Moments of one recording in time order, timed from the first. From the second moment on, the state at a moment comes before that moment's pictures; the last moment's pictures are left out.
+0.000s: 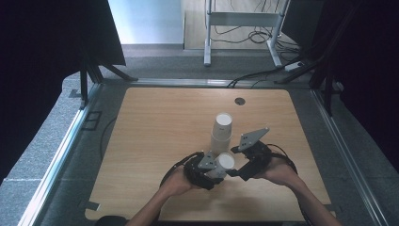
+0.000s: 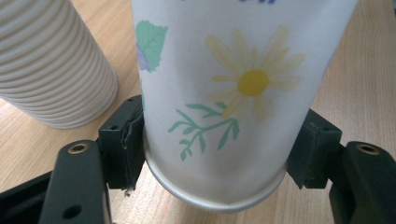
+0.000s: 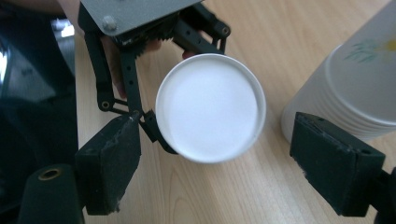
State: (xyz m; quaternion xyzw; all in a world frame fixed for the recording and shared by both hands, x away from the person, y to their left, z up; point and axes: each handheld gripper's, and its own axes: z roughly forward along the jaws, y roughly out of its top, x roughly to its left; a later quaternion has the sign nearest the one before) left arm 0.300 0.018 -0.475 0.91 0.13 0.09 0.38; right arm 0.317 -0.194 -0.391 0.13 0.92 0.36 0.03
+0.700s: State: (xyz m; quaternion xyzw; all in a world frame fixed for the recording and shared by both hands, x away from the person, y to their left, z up) left arm 0.297 0.013 -0.479 0.92 0.12 0.08 0.37; right arm 0.322 -0.145 -0.403 0.06 0.98 0.21 0.02
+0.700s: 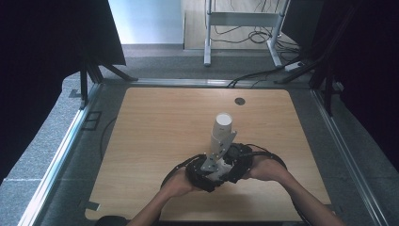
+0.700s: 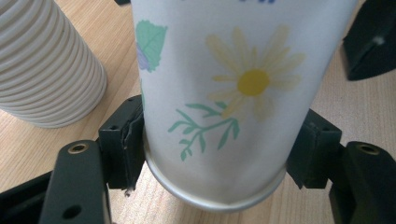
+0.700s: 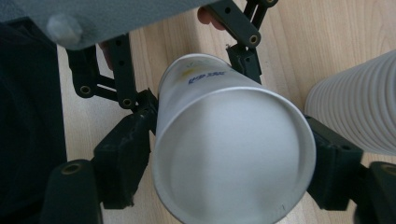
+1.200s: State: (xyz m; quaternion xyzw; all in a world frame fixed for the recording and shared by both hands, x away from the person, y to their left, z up) left arm 0.295 0.011 -0.479 0.91 0.13 0.07 0.39; right arm 0.325 -0.150 -0.402 0.07 0.97 0.22 0.00
